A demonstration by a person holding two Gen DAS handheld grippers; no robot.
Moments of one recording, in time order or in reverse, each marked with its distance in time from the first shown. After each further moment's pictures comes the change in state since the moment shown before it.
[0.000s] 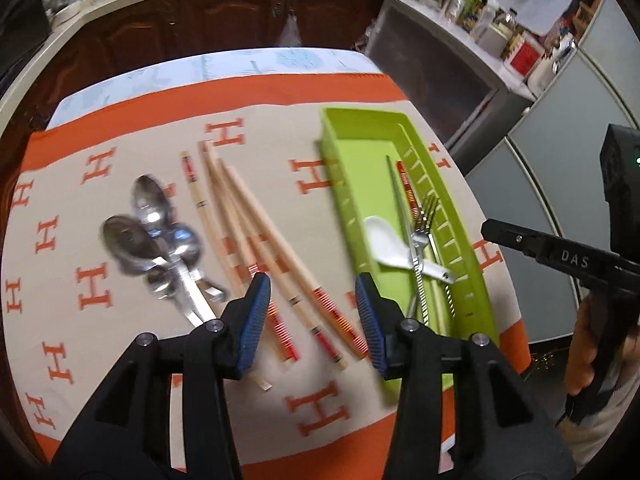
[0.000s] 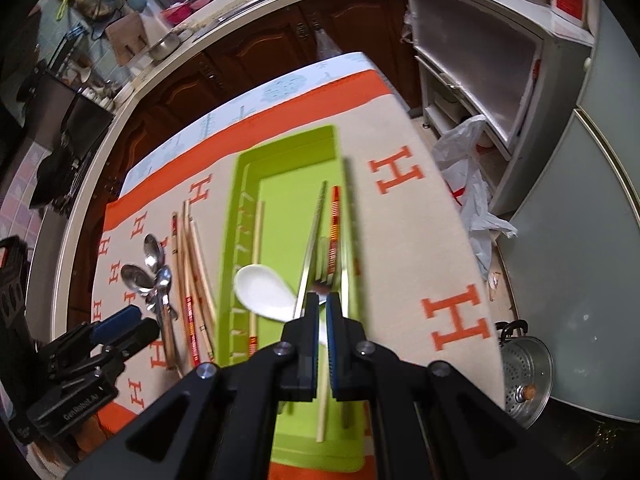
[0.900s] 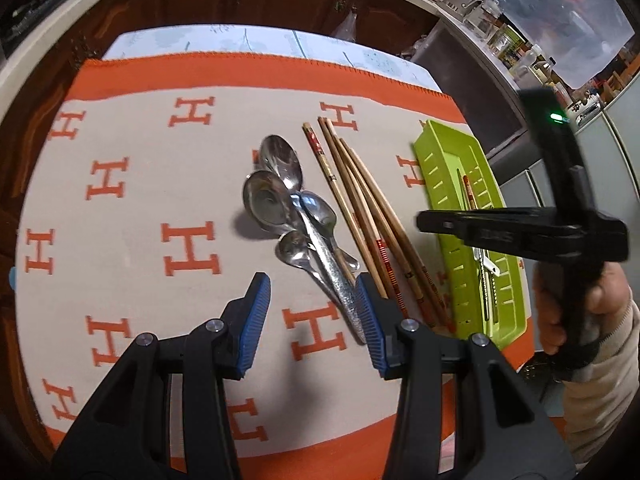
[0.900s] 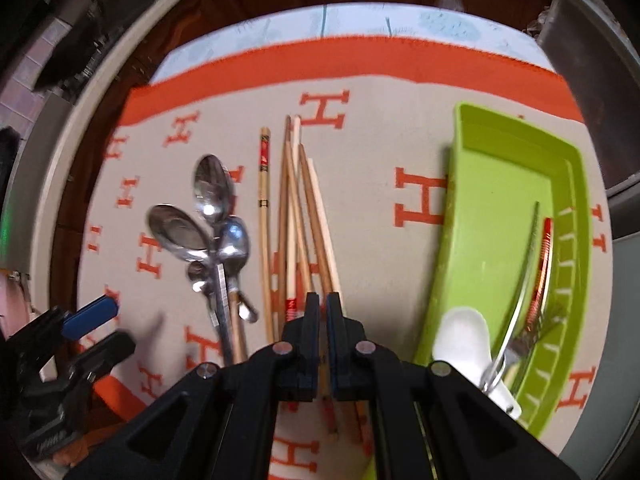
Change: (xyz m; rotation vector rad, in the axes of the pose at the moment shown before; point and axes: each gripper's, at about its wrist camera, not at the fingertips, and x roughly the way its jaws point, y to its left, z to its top) left arm -0.018 0.131 -0.018 -0.164 0.045 -0.041; right arm 0.114 0.150 0.022 -0.304 0.311 -0.027
